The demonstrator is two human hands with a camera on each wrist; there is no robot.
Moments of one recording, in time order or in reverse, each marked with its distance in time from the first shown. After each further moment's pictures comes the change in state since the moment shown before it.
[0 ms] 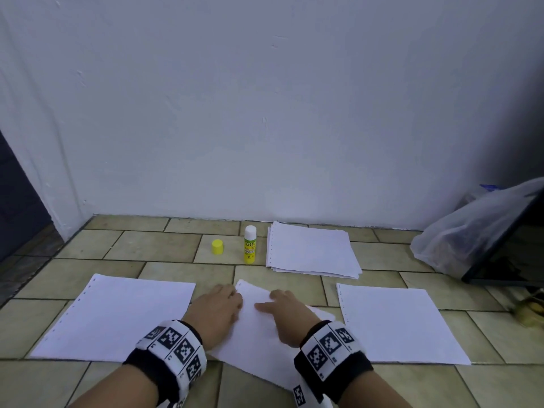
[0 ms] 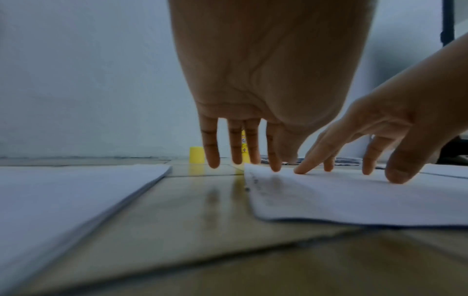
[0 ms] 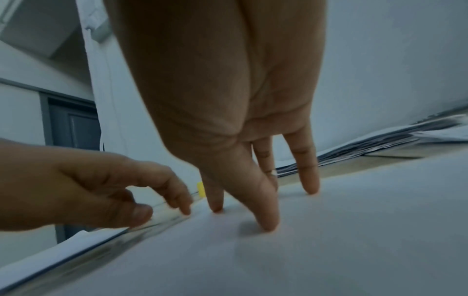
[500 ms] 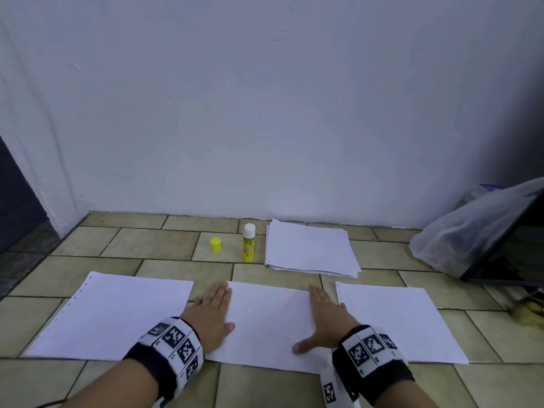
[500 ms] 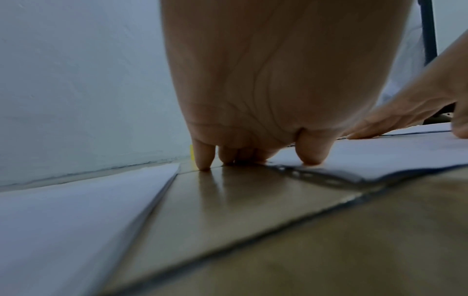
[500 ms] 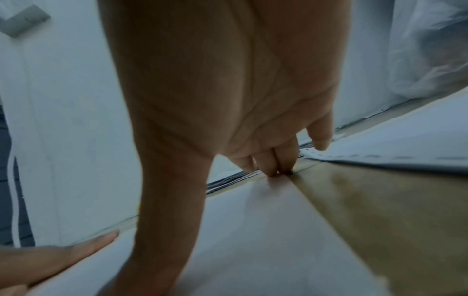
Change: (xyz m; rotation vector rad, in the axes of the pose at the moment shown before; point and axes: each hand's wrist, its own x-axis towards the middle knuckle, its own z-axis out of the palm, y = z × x) left_hand 0.006 -0.008 0.020 0.018 -0.286 -0.125; right_hand -0.028 0.056 0.008 0.205 -0.032 0.300
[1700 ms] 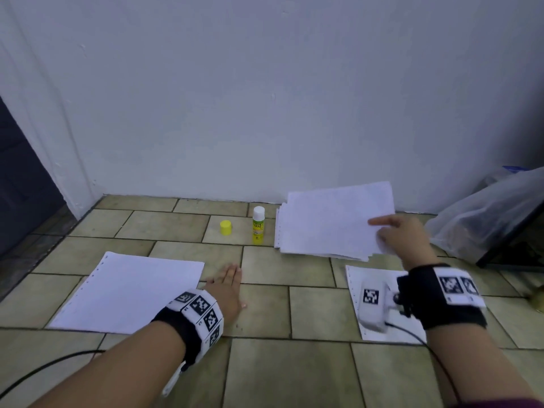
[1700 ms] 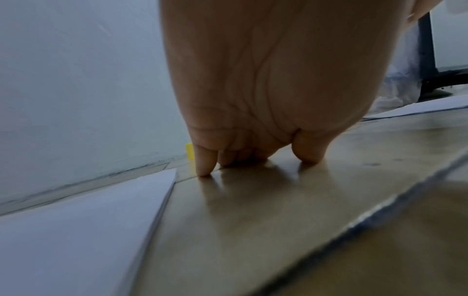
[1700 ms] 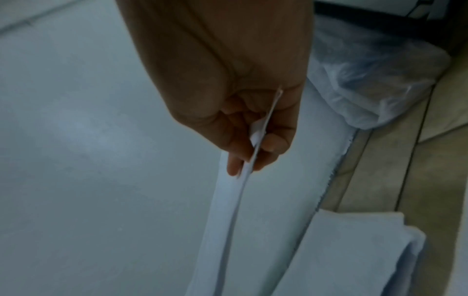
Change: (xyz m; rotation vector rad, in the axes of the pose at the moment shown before) left_hand 0.005 0.012 -0.008 0.011 -0.035 -0.090; right_hand 0.004 0.066 -0.099 0.796 0.714 0.094
